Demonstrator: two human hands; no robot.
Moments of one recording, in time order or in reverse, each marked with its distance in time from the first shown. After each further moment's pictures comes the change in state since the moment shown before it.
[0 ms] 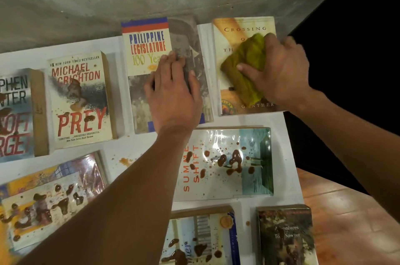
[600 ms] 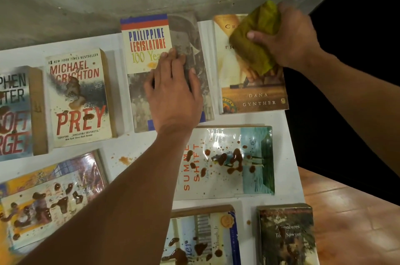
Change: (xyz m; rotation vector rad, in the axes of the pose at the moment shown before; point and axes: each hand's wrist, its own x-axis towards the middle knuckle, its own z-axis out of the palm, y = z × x) left_hand 0.000 -0.001 0.000 0.003 0.007 0.003; right_hand 0.064 0.028 0.002 0.265 -0.019 0.077
